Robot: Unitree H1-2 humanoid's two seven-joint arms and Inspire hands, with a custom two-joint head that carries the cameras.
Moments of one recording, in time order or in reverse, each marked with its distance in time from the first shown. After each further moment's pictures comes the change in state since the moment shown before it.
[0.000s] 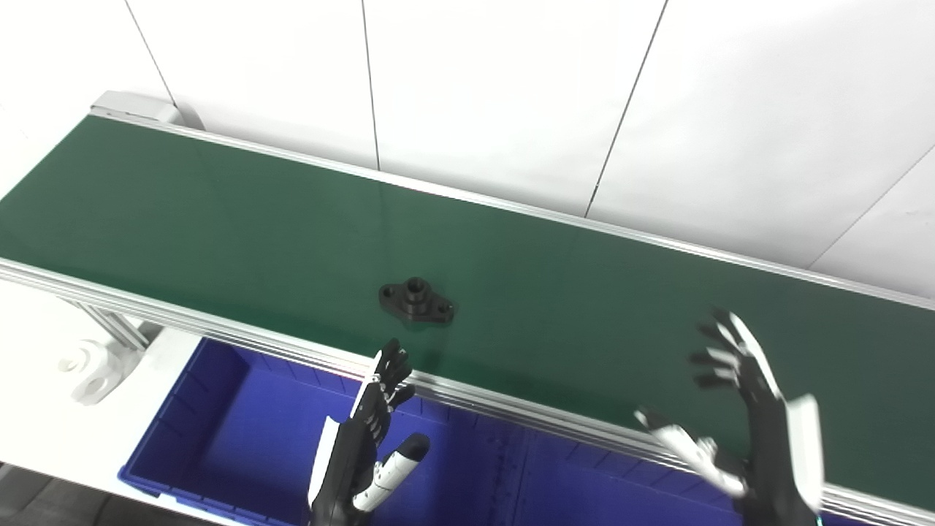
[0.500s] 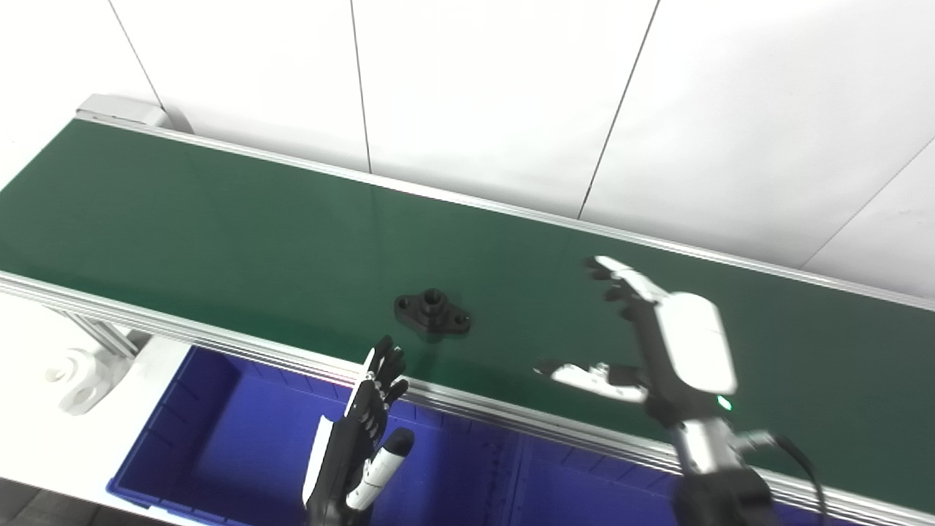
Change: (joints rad) left arm -0.004 0.006 -0.005 -0.016 -0.055 0.006 -0.023; right arm -0.273 0.003 0.183 0.097 -0.397 0.162 0.186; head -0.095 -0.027
